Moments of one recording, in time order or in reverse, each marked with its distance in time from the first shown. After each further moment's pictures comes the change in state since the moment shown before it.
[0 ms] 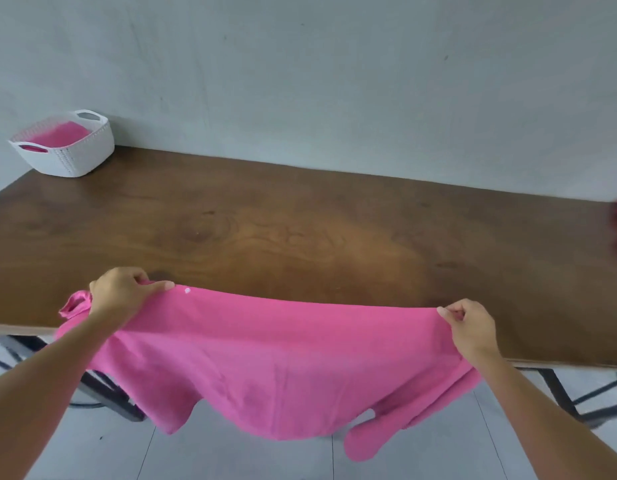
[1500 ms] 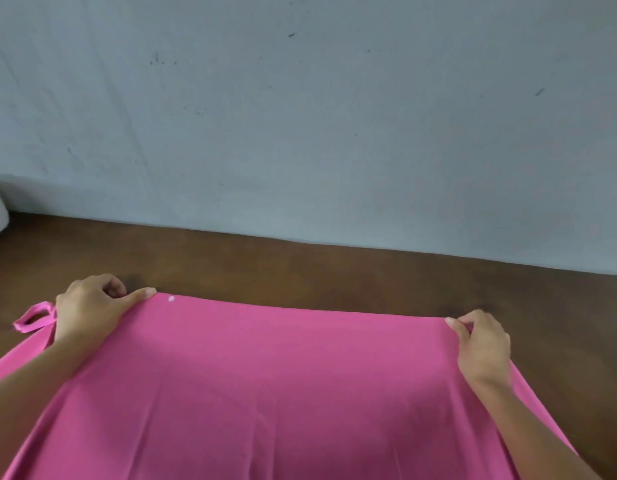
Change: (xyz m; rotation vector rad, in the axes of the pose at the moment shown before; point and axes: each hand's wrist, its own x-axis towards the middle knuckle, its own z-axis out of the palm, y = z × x) left_hand 0.281 0.113 0.080 -0.109 0.102 0.039; right_hand 0.303 -0.076 0.122 -0.137 0.175 -0.106
